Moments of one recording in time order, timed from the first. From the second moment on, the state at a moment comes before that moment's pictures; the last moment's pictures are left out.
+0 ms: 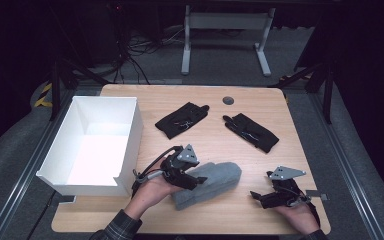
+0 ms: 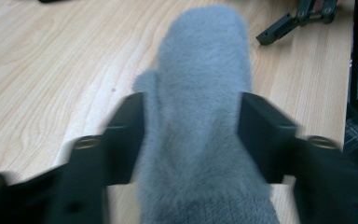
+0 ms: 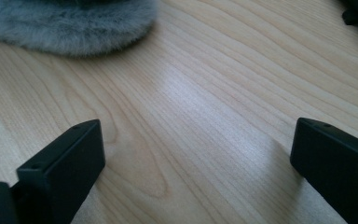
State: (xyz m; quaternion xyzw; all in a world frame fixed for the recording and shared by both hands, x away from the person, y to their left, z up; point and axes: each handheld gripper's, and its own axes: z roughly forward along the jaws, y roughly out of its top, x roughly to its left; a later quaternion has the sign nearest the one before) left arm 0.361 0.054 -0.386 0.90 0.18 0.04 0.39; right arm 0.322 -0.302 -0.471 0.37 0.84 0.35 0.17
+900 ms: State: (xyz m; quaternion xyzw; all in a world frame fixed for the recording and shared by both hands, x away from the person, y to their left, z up) left arm 0.388 0.086 -0.433 0.90 0.30 0.05 0.32; right arm 0.307 -0.241 -0.446 0.27 0.88 0.39 0.04
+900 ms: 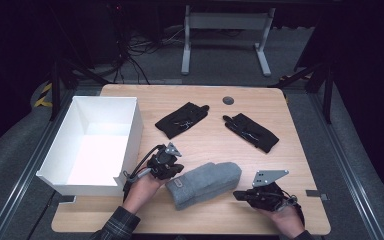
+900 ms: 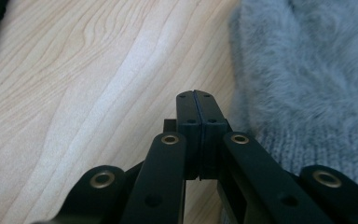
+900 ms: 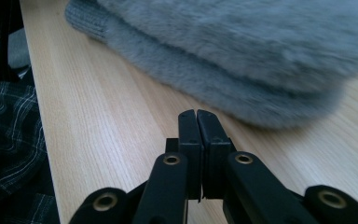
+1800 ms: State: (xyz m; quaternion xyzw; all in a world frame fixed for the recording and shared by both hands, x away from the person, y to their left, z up) left arm 0.369 0.084 -0.445 0.90 0.29 -0.04 0.33; right arm 0.363 -0.223 -0.454 0.29 0.88 0.36 0.06
